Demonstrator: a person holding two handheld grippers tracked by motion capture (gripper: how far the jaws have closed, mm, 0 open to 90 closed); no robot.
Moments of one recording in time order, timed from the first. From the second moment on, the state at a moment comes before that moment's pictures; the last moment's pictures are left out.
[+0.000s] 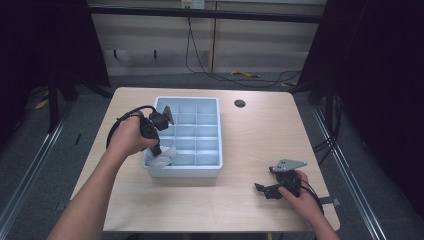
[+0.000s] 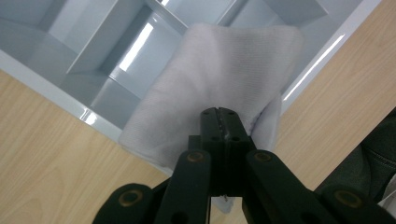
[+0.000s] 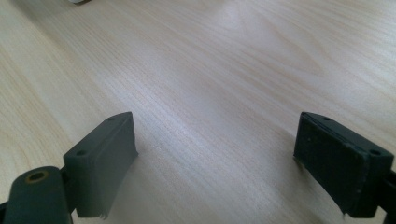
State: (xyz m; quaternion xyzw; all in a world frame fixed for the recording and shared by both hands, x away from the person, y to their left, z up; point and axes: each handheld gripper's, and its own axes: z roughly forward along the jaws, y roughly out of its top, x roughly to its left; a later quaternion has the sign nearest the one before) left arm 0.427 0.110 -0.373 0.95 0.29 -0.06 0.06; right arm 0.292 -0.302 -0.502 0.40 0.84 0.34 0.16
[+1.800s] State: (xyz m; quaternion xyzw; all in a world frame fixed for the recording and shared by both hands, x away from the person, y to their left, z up) left arm 0.425 0.109 -0.412 0.95 0.31 -0.06 0.07; right arm 0.292 -0.302 -0.503 0.39 0.84 0.34 0.16
